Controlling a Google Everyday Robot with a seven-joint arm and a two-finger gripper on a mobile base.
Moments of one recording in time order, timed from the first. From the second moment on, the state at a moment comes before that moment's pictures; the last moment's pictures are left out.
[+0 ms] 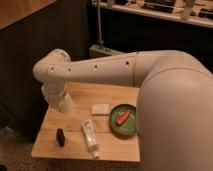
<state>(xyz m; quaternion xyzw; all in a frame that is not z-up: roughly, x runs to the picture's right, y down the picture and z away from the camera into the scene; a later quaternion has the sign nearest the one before) -0.244 0.054 0.664 -0.17 -0.28 -0.51 0.80</state>
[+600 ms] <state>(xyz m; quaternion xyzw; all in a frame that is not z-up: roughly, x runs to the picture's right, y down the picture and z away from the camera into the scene) -0.259 -0.050 0.686 -0.18 -0.31 -0.50 0.79</state>
